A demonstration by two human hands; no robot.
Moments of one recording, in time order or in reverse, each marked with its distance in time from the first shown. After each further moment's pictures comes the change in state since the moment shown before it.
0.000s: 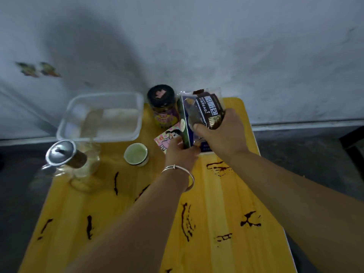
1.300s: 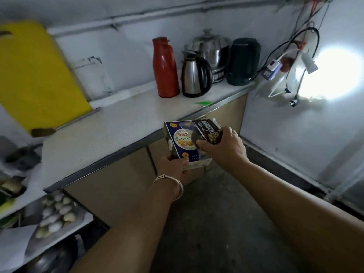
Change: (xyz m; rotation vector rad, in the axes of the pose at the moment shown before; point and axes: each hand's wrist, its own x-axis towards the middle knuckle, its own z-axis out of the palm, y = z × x) left_hand -0.465 0.069 -0.899 -0.625 0.900 0.195; right_hand -0.693 -0.572 0.433 -0.135 -0.685 -0.812
